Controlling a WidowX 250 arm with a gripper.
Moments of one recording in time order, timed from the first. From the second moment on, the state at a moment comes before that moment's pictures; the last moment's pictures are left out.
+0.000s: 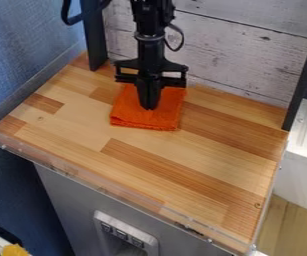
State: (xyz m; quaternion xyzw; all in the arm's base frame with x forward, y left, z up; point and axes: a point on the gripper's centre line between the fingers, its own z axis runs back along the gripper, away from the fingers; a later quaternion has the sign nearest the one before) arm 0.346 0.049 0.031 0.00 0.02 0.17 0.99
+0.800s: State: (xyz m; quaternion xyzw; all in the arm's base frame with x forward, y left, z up) arm 0.361 0.047 0.014 -0.01 0.00 0.16 0.99
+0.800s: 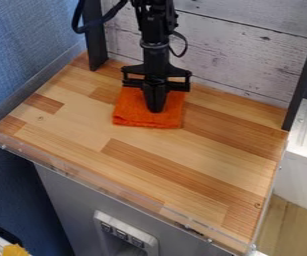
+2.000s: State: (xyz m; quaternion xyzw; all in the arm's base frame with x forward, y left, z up) arm 0.334 0.020 0.048 0.00 0.00 0.01 1.00
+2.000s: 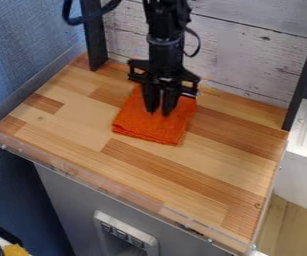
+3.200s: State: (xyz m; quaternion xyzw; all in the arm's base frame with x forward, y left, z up) arm 0.389 -0.009 0.093 0.00 0.00 0.00 1.00
